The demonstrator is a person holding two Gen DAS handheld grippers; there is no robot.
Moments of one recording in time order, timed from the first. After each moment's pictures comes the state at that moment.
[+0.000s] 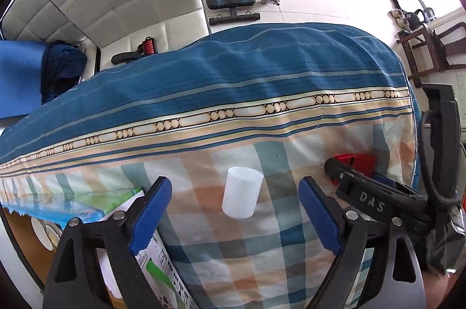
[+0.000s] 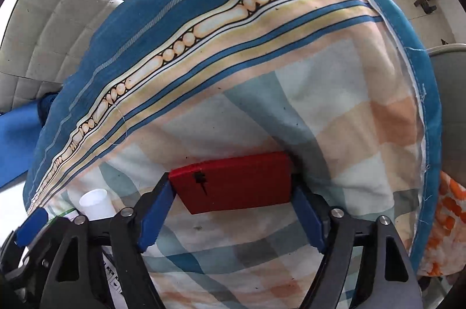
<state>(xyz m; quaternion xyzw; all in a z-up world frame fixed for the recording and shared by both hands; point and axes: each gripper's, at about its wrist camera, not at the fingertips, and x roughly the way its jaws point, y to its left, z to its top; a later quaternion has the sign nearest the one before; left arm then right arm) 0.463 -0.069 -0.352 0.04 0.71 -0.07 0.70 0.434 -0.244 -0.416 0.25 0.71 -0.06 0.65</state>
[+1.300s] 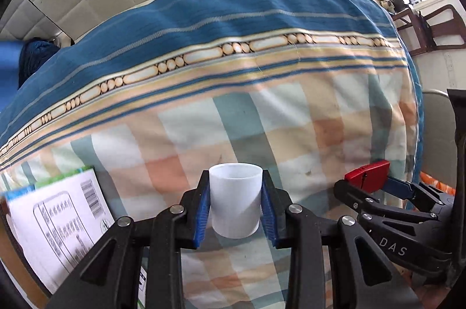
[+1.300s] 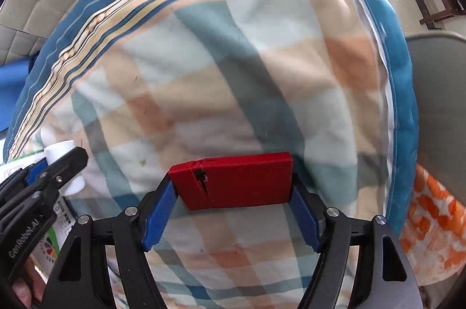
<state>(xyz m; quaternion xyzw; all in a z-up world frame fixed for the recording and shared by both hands) 0.403 -0.081 -0.376 0.03 0.72 -0.12 0.68 0.380 -0.238 -0.410 0.19 0.75 -0.03 0.64</state>
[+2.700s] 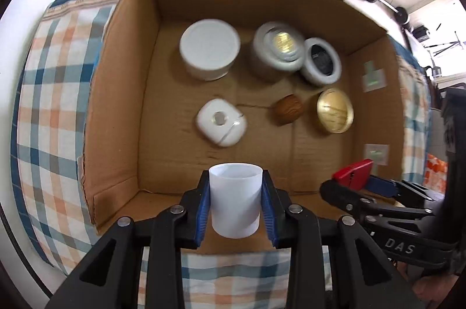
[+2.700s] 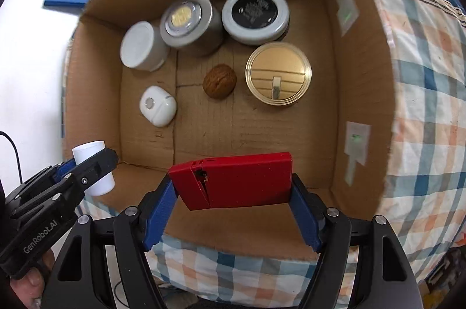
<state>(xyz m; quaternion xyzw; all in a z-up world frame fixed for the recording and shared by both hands) 0.236 0.262 -0.304 -0.10 0.70 0.00 0.71 0.264 0.111 -0.313 0.12 0.73 0.14 0.66</state>
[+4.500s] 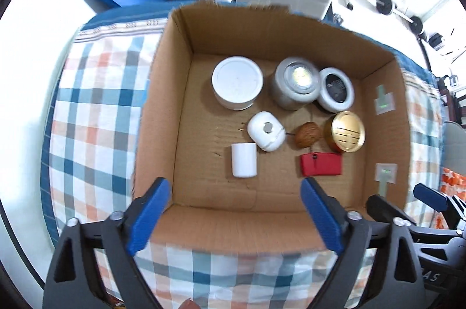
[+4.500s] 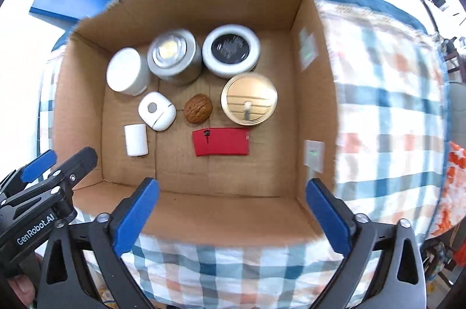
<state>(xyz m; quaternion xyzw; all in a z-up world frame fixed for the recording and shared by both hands) 0.218 0.253 -0.247 -0.06 0.65 0.05 0.76 0.253 0.096 -0.234 0.06 0.67 0.07 0.74</state>
